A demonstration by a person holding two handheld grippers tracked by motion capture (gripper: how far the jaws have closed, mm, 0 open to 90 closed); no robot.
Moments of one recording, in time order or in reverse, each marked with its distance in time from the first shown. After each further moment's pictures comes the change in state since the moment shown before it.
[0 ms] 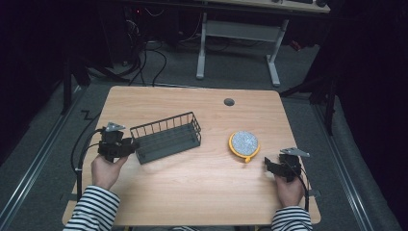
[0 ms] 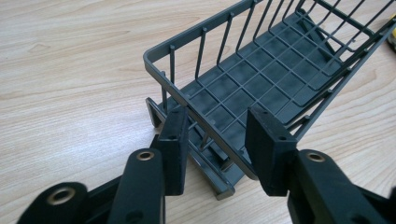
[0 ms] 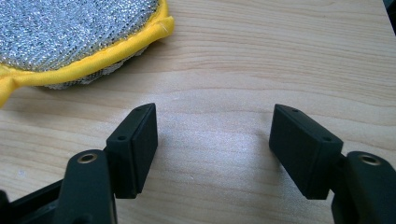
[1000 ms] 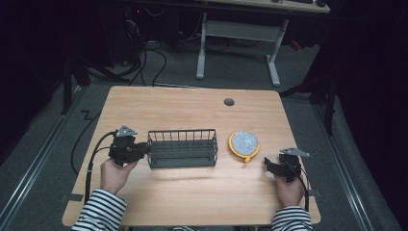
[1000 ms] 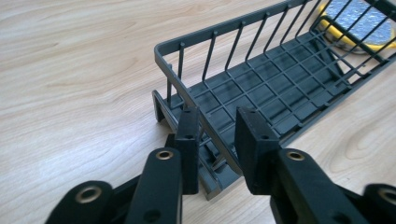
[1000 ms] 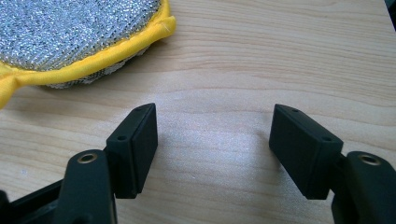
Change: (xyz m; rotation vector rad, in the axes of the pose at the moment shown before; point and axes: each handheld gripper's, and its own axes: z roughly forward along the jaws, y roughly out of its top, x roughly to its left) left arm -0.032 0.000 0.003 -0.007 -0.149 0.103; right arm 0.000 0.000 0.000 0.000 0.002 -0.003
